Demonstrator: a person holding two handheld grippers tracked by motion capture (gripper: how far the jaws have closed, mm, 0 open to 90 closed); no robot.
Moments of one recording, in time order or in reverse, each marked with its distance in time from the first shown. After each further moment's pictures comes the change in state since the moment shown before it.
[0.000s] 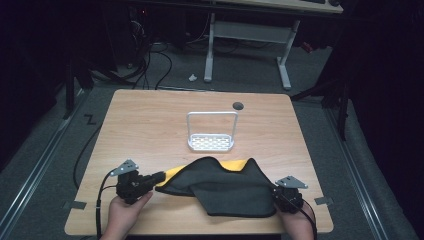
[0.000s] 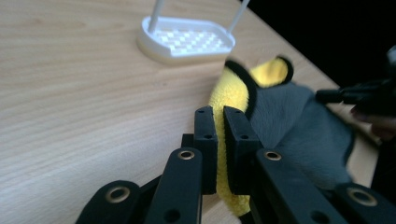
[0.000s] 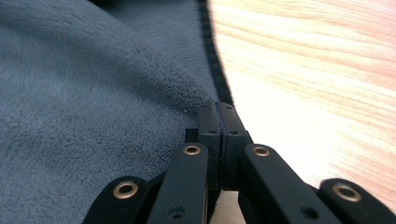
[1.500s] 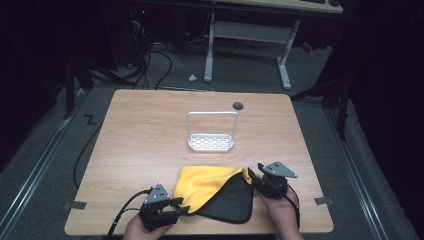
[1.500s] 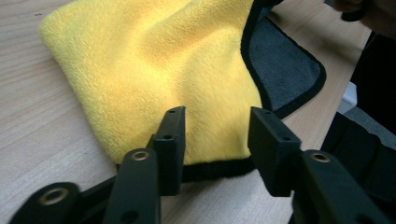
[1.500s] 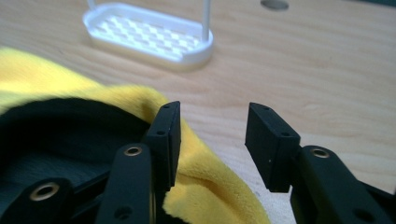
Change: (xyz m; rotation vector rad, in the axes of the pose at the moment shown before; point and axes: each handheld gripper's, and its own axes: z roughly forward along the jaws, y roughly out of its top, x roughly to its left) left arm -0.067 -0.050 0.042 0.240 -0.038 0.217; right arm 0.029 0.052 -0.002 -0.247 0.083 0.020
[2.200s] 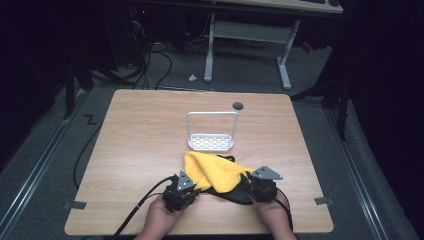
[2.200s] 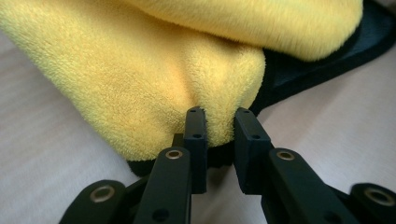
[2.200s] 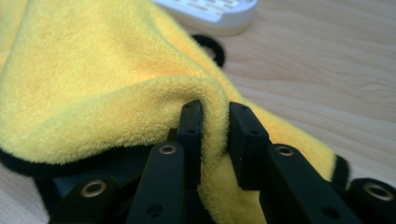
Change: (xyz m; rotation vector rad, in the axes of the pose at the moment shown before) left arm 0.003 0.025 0.055 0.081 0.147 0.099; right arm 0.019 -0.016 0.022 0.098 0.044 -0.057
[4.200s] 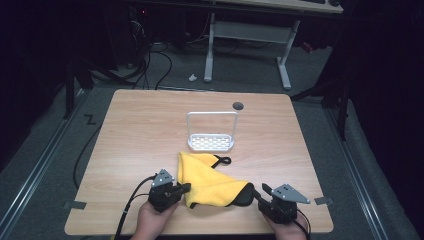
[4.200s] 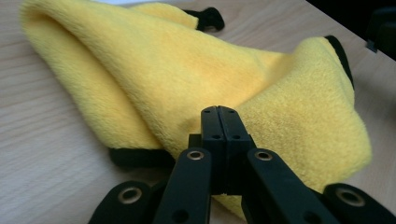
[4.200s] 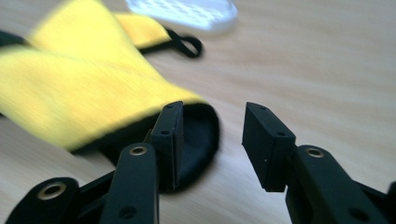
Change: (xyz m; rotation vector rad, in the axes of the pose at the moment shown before) left arm 0.020 -0.012 -0.016 -0.148 -0.089 -0.182; right arm 0.006 -0.022 -0.072 -0.087 0.015 0.056
